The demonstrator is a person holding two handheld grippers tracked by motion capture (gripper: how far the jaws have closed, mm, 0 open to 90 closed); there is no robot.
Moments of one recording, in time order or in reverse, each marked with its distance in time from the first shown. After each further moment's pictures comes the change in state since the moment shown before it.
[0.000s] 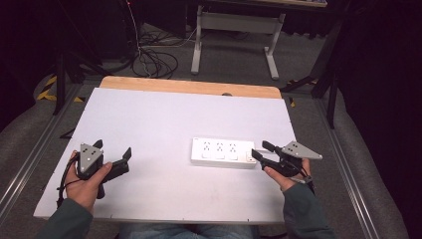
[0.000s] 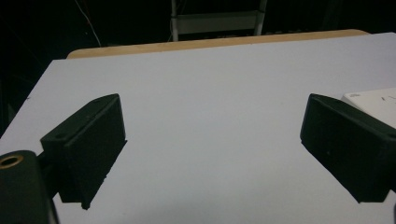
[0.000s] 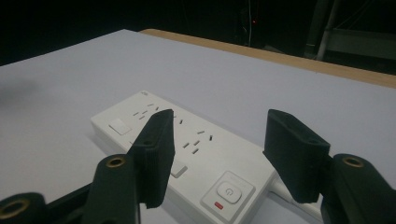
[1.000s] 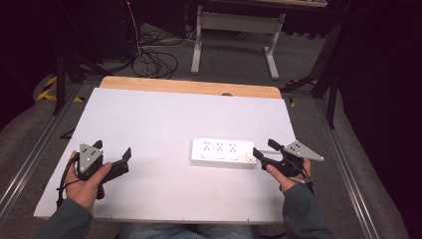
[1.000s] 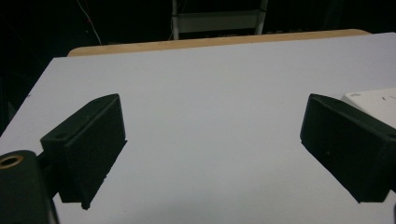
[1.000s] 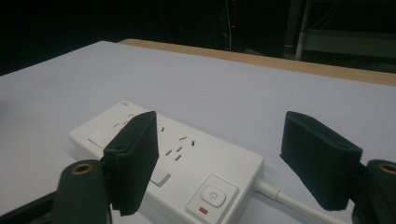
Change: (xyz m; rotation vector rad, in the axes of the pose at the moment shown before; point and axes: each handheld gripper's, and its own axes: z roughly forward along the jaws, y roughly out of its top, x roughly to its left) left arm 0.000 0.000 0.000 0.001 0.005 -0.005; right arm -0.003 -0.003 0.000 -0.029 -0.079 0.054
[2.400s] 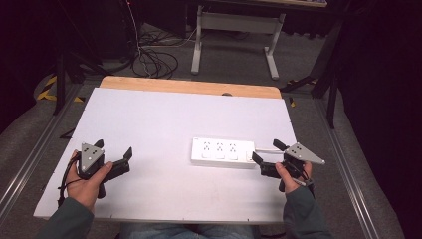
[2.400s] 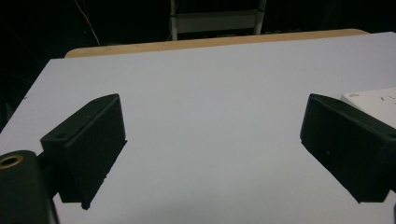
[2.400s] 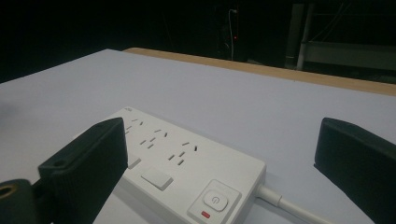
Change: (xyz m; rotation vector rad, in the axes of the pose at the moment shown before) left arm -0.002 0.001 0.003 0.000 -0.007 0.003; right arm 0.001 -0.004 -0.003 -0.045 0.010 -0.015
